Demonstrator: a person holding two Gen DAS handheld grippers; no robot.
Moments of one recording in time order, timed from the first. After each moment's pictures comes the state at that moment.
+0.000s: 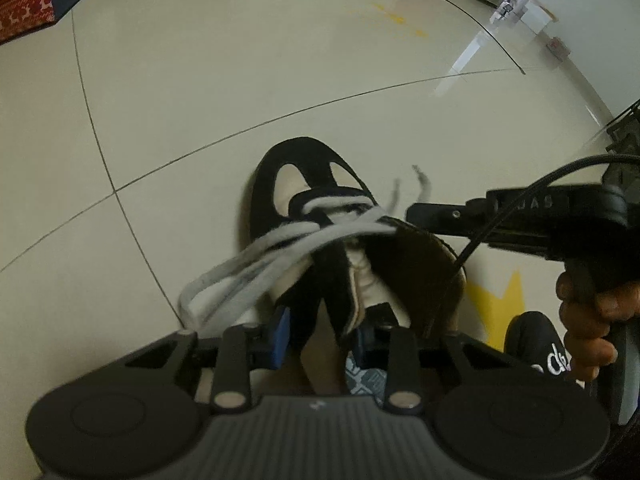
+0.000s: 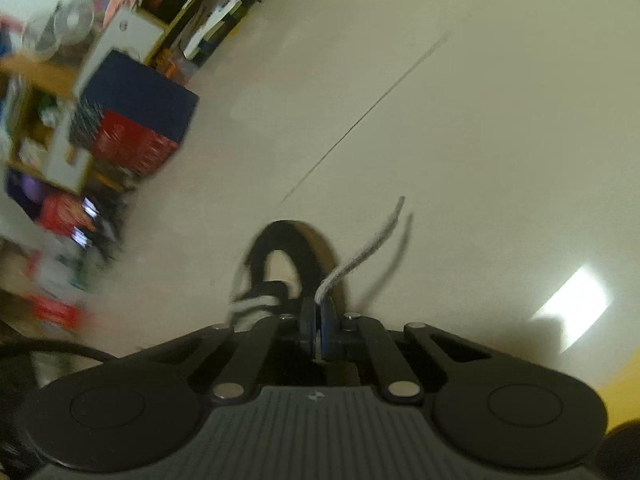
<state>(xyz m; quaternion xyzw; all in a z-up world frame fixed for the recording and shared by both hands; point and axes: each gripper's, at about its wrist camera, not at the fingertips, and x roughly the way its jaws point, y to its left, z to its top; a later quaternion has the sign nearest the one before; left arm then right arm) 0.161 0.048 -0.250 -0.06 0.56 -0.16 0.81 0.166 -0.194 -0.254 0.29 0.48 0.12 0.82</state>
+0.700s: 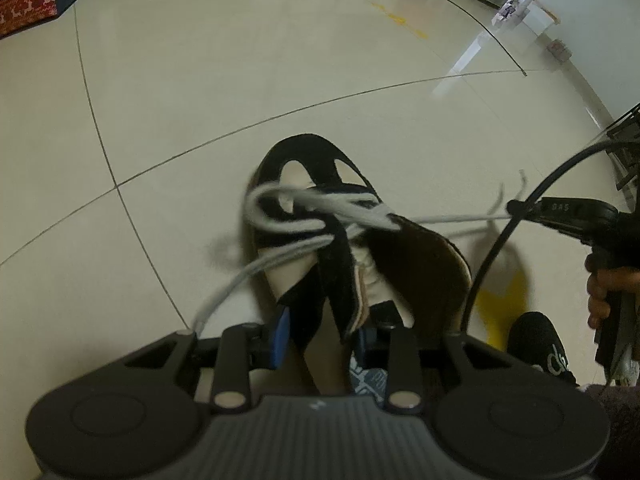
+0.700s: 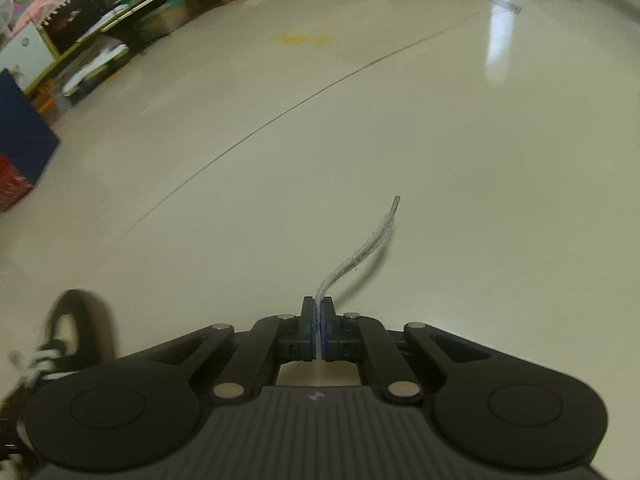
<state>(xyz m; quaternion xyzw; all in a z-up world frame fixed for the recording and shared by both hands) 0.162 0.052 -0.253 -0.07 0.56 -0.16 0.81 0.153 -0.292 -0.265 0.15 0.45 -0.10 0.88</state>
